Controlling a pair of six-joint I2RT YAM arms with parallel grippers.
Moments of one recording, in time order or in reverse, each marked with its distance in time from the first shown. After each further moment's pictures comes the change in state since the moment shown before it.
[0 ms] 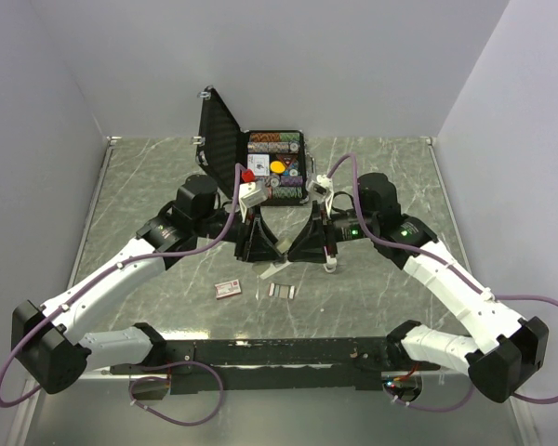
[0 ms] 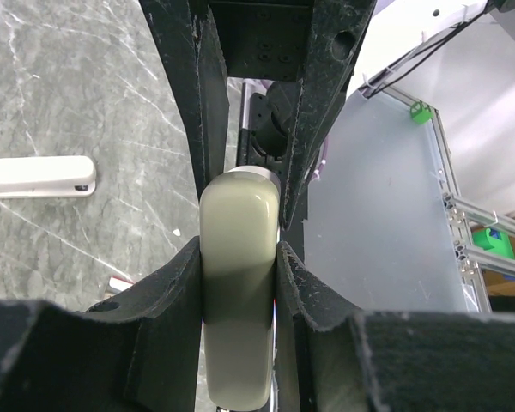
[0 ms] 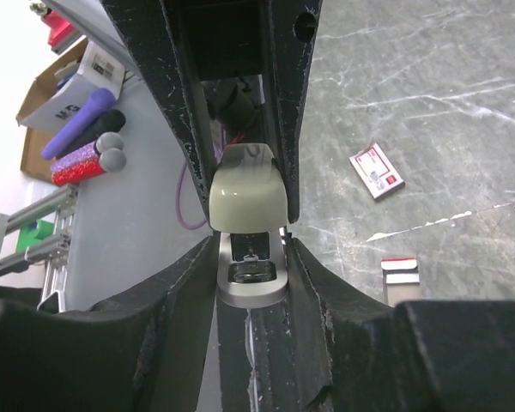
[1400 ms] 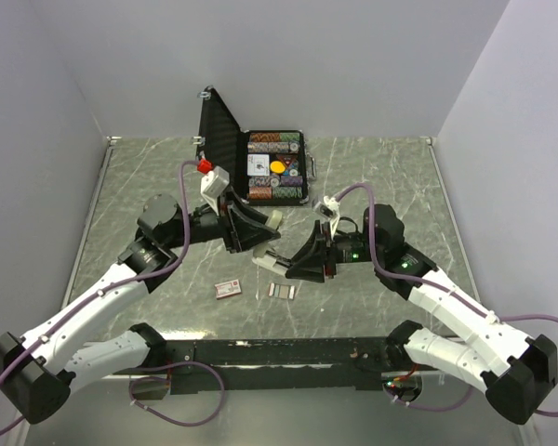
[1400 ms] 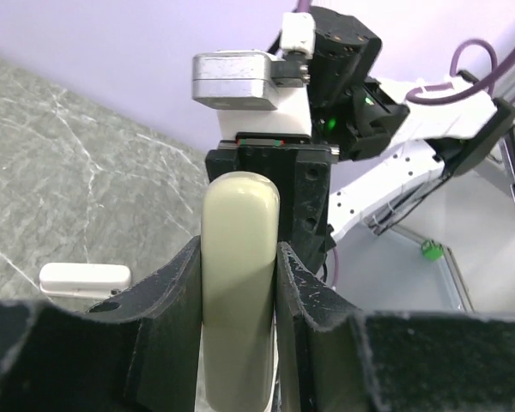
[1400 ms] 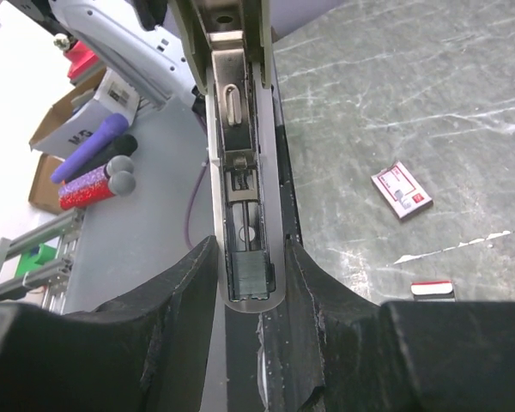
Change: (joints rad) left arm 0.021 -0.194 -0.171 0.476 -0.219 -0.320; right arm 0.091 -0.176 -0.287 0.344 0.085 0.210
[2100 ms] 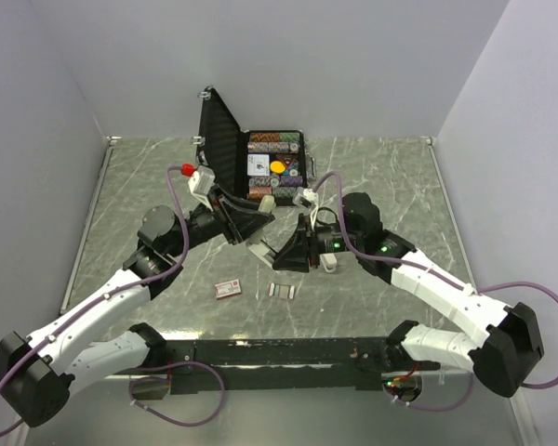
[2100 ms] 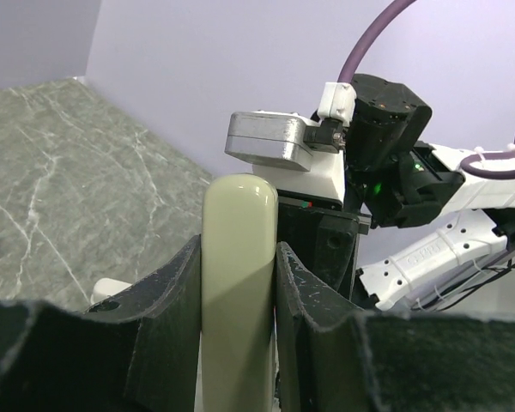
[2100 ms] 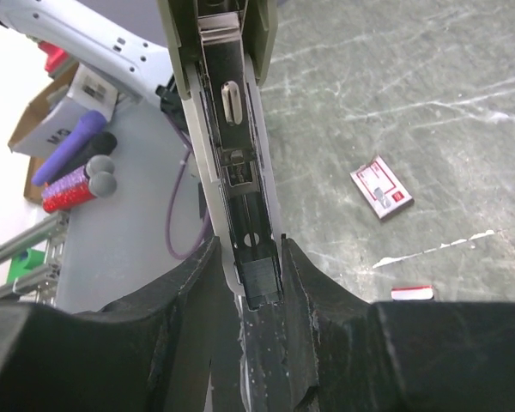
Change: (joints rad) left arm 0.011 -0.018 -0.133 0.187 -0.262 -0.086; right arm 0.032 0.185 0.079 0.020 0.053 -0.027
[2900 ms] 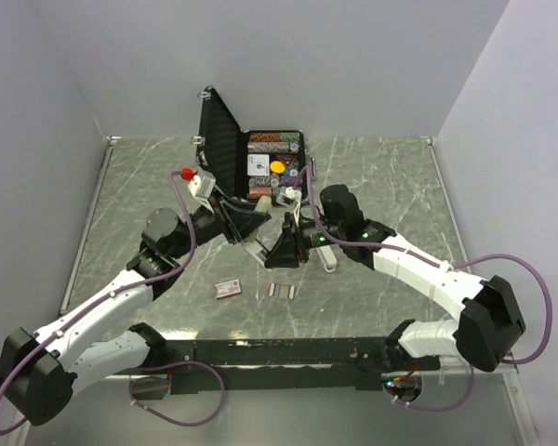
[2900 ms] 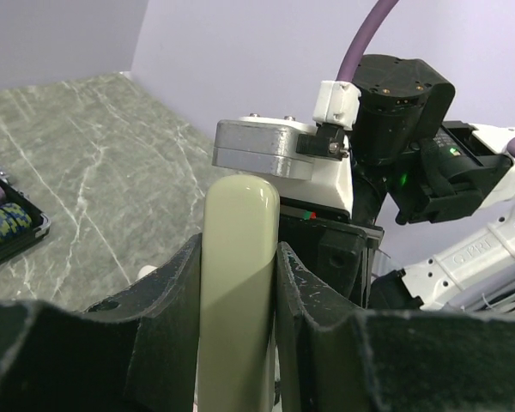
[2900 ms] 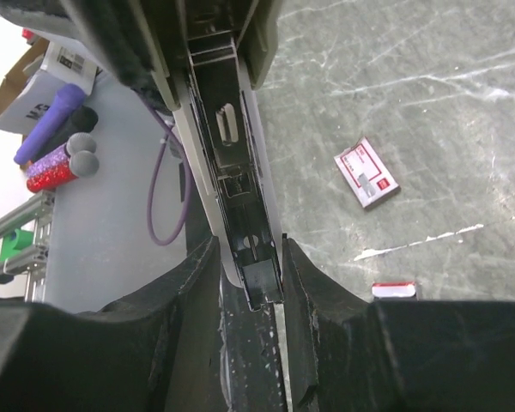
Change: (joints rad) left arm 0.023 0.012 -0.069 0.037 -0.034 0.058; right arm 0.014 0.175 0.098 -0.078 -0.005 -0.101
